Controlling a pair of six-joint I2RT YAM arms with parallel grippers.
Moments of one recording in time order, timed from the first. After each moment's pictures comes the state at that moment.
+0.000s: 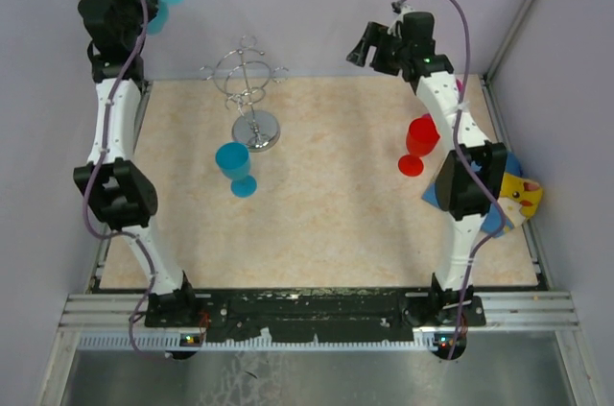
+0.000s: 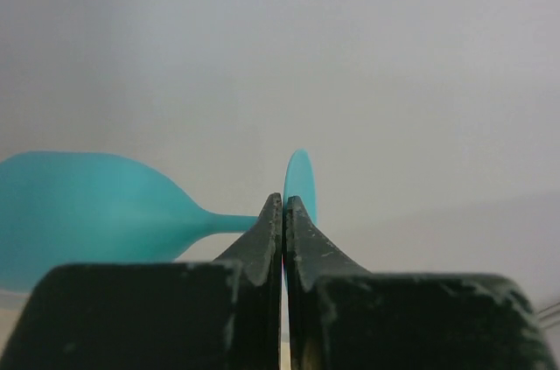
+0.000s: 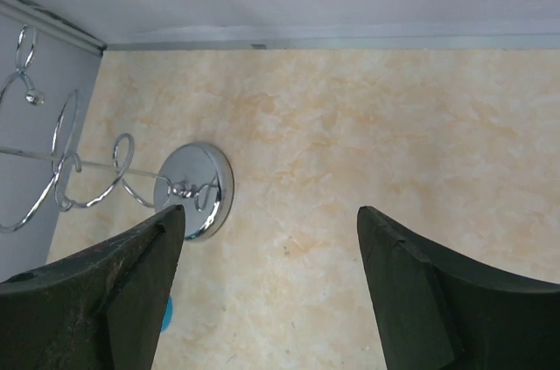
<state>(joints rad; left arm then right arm) 0.14 2.03 2.09 0.16 0.18 -0.73 0.18 2.05 2.05 -0.41 -0.37 0.42</state>
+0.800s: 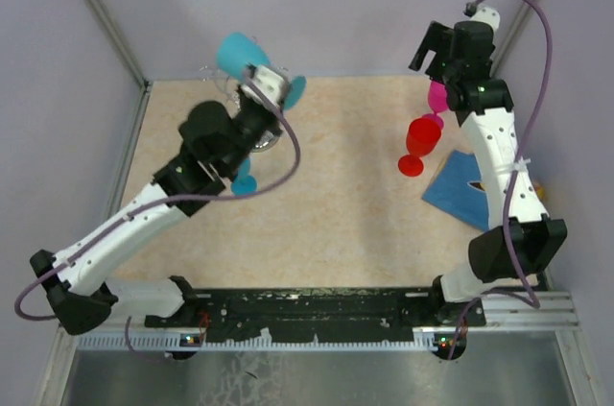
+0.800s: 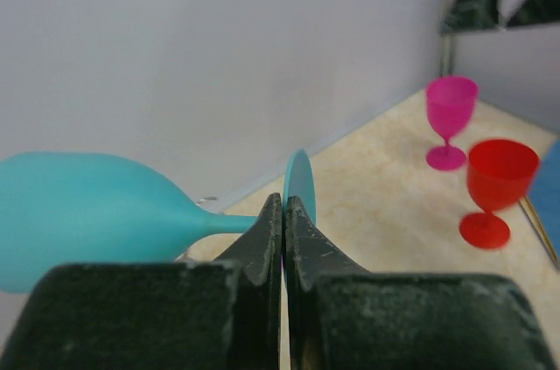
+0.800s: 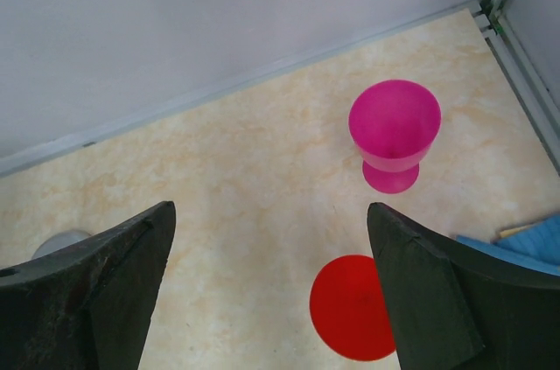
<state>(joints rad) -0.77 1.23 1.37 0.02 -0.24 0.23 0.12 1.53 1.71 -0.54 0.21 0.37</state>
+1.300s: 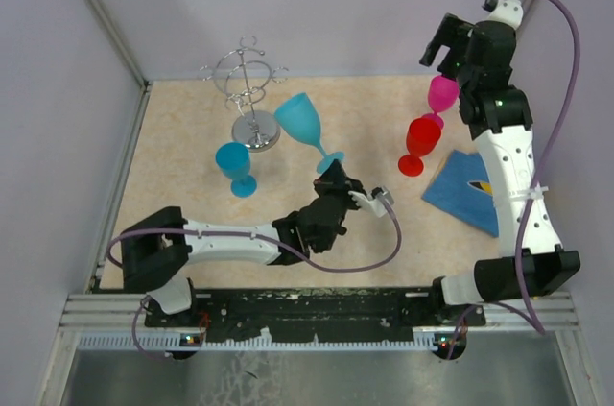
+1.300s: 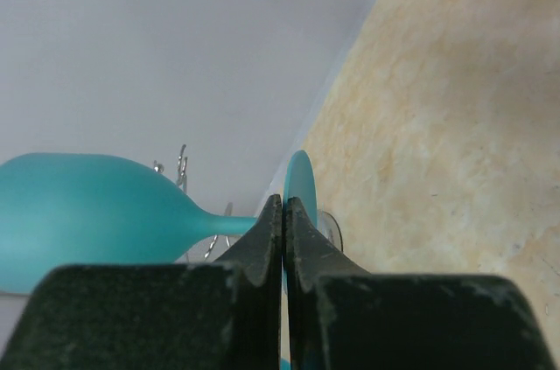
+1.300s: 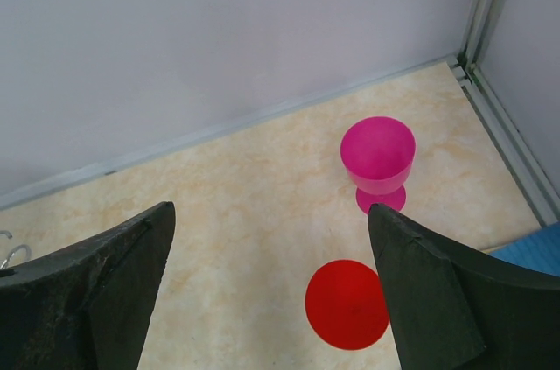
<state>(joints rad) -1.29 1.64 0.97 0.63 -0.88 1.00 0.12 1.40 1.71 -0.53 0.24 0.33</state>
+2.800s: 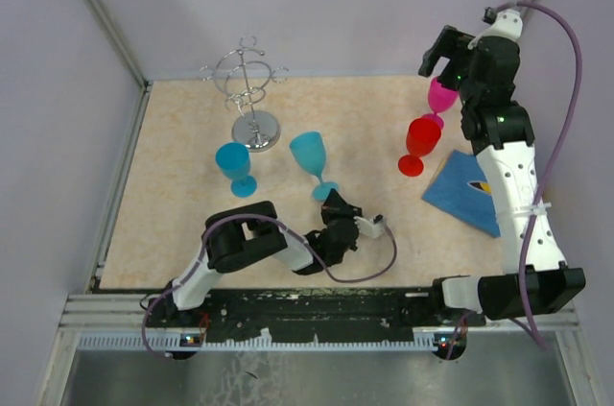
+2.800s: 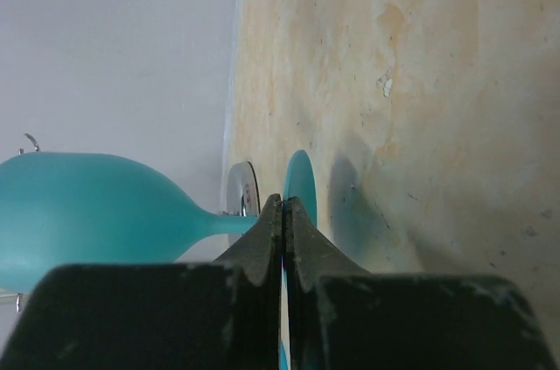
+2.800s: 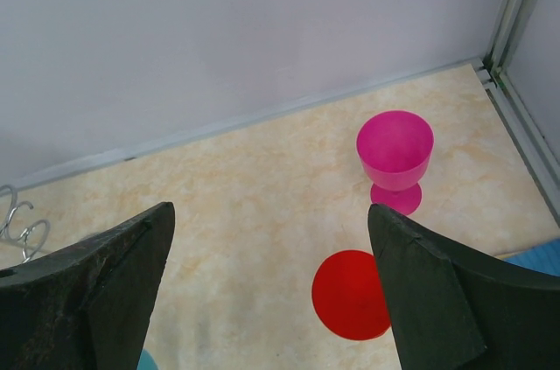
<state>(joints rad) -1.24 2.19 0.93 0.98 -0.96 1.10 0.10 1.30 1.58 -0.45 0.16 0.32</state>
